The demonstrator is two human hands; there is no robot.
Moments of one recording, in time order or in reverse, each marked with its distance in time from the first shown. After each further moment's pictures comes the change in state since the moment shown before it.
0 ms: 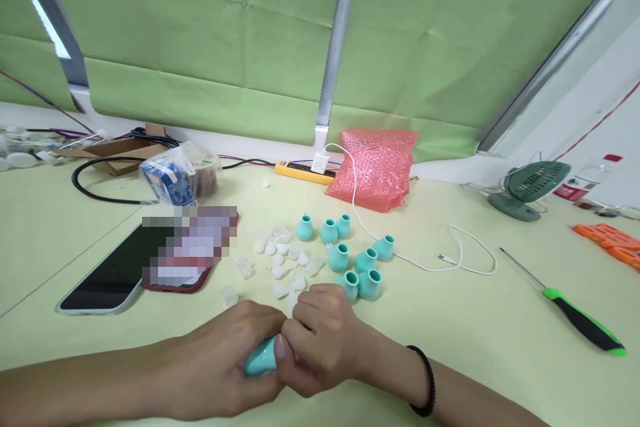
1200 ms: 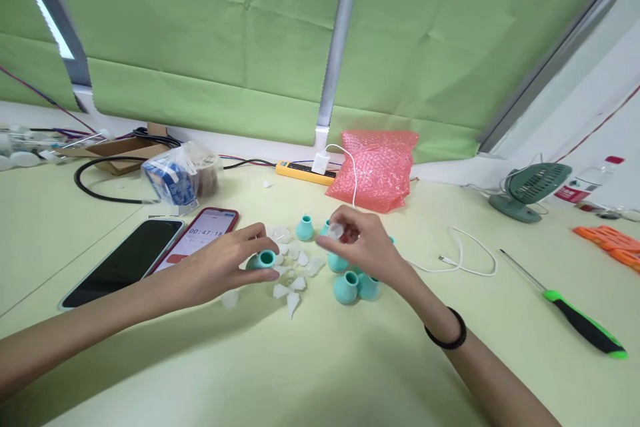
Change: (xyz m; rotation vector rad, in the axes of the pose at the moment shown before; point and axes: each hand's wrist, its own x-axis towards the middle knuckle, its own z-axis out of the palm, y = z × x) left_hand 0.017 -0.040 -0.043 0.433 0.231 0.010; right_hand 0.011 0.073 -0.040 0.169 -0.125 0.744
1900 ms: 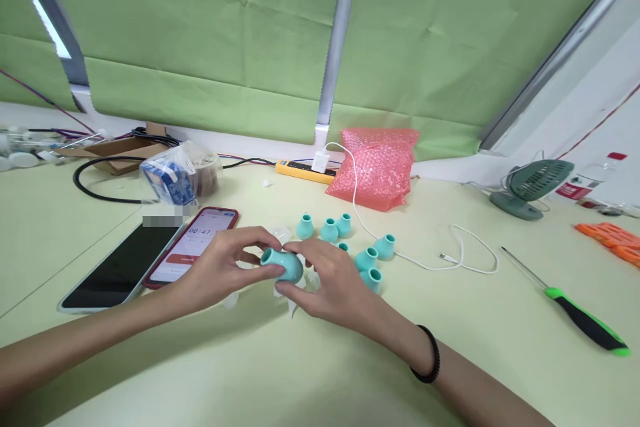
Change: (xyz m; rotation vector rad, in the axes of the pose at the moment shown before) left_hand 0.001 0.012 0.010 -0.686 0.252 -0.092; right_hand -0.027 -0.027 0.044 -0.065 -0.034 -0.250
